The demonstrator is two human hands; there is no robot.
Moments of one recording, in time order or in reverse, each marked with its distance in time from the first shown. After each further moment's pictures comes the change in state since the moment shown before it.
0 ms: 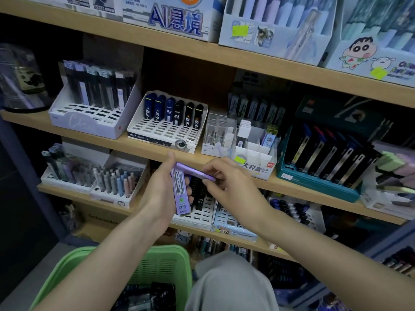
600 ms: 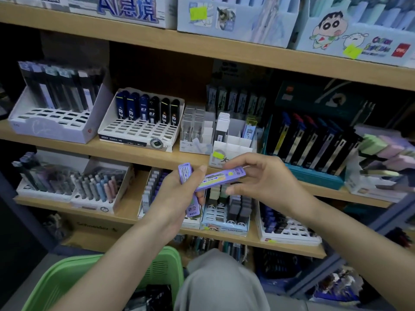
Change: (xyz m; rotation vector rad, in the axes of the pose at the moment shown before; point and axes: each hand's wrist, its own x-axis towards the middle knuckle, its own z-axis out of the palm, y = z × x) left_hand -0.001 -0.026 0.048 0.245 -0.156 0.146; right_hand -0.028 0.031 -0.073 0.376 -0.014 0.226
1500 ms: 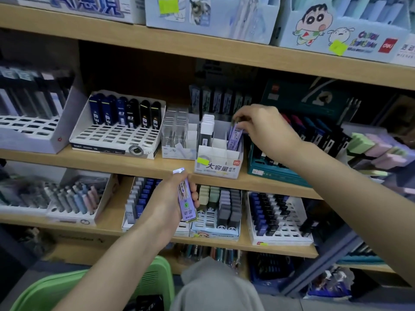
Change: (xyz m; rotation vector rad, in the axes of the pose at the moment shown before) left_hand 0.023 0.000 0.017 -0.258 0.029 -0.234; right_hand 0.089 0.014 -0.064 -0.854 0.246 -0.144
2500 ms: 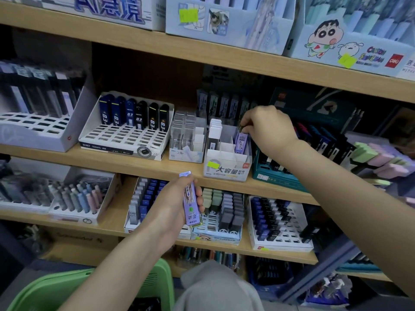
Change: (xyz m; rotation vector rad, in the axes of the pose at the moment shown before) left_hand -0.002 0.003 -0.007 0.002 -0.052 -0.025; right_hand 0.017 -0.009 0.003 -0.339 -0.020 0.083
